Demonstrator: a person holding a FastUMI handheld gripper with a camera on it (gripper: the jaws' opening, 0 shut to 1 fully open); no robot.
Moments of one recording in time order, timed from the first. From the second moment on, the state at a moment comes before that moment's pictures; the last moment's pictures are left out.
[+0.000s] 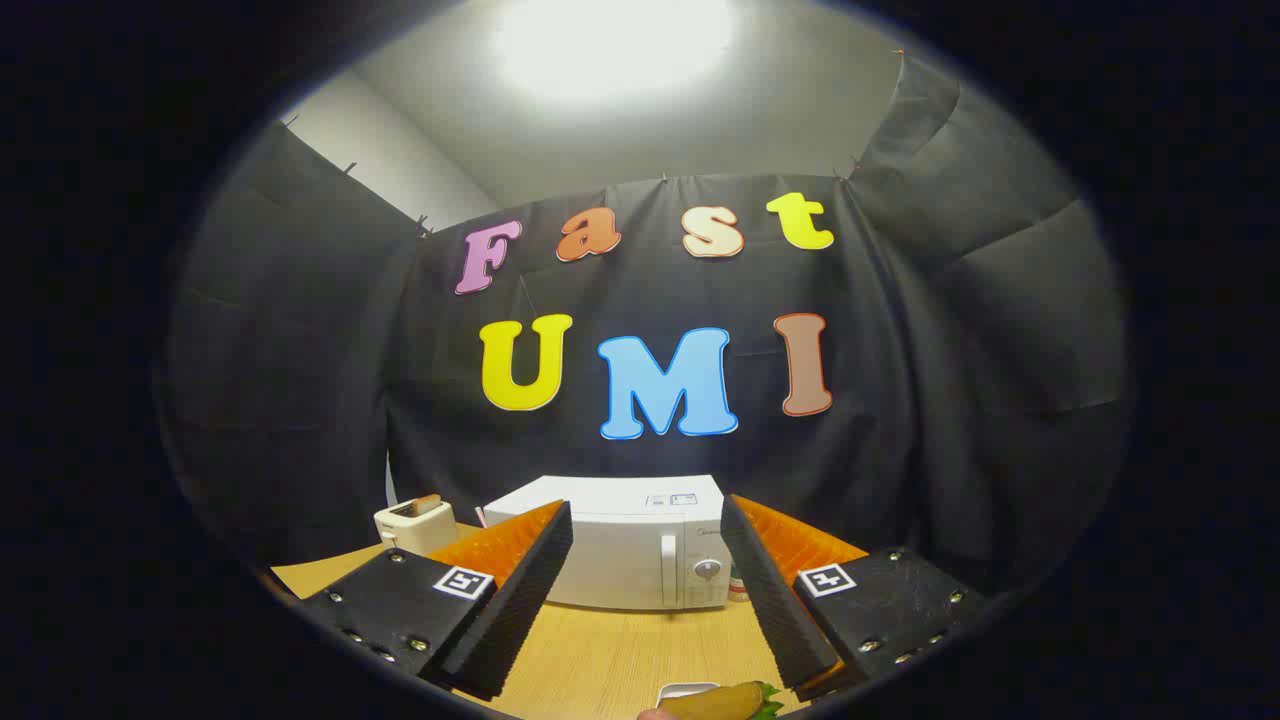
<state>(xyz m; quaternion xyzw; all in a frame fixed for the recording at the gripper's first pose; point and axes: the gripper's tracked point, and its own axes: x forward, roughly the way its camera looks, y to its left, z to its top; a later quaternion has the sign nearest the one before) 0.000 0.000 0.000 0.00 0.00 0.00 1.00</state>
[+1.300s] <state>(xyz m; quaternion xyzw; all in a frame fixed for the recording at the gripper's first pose) 0.128 -0.028 -0.039 0.00 0.04 0.01 1.00</state>
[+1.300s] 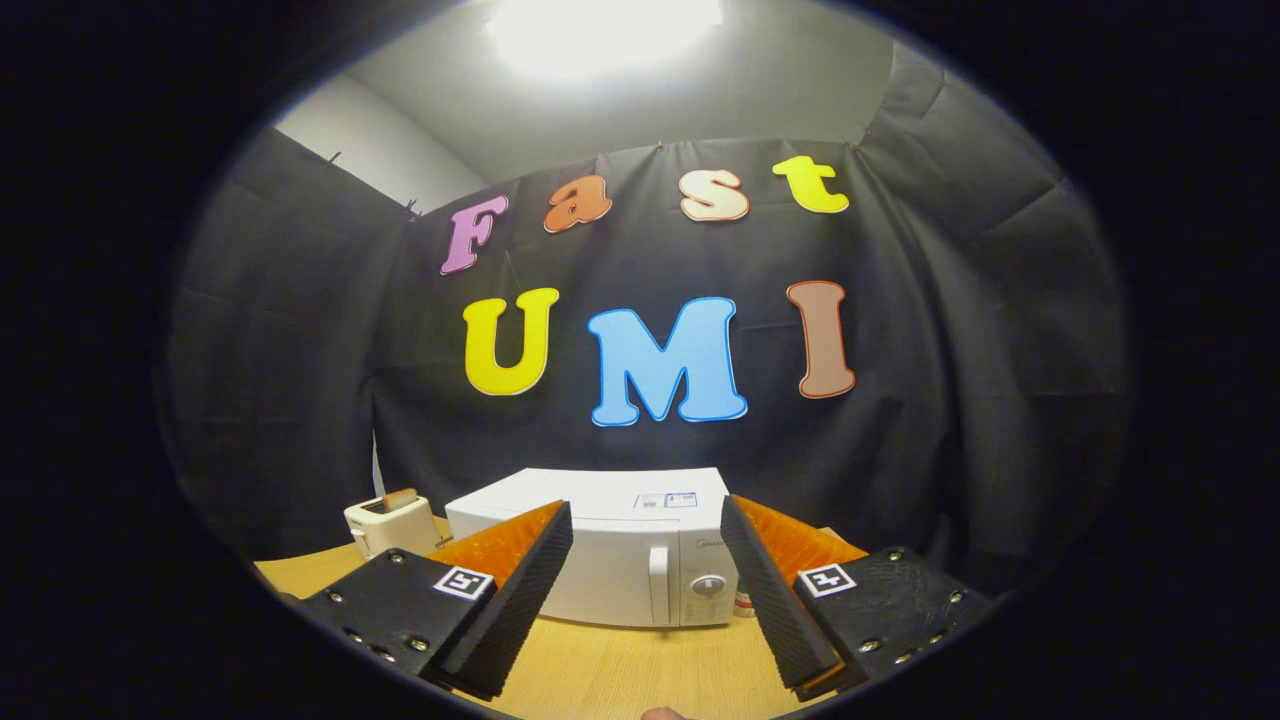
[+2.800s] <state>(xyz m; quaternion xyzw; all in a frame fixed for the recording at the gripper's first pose) 0.286 -0.041 -0.243 -0.02 0.23 0.01 0.97</state>
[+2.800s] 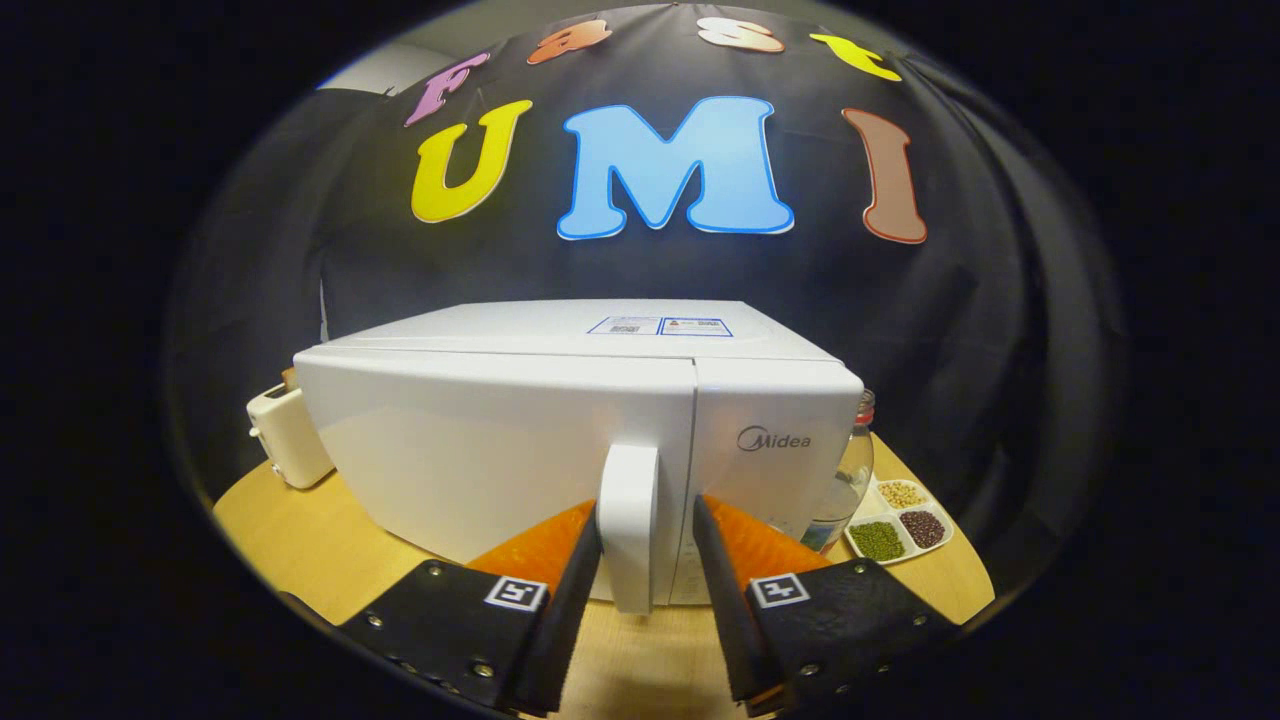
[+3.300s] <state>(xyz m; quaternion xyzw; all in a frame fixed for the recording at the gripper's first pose) 0.281 -0.031 -0.243 0.00 0.25 0.01 0.97</state>
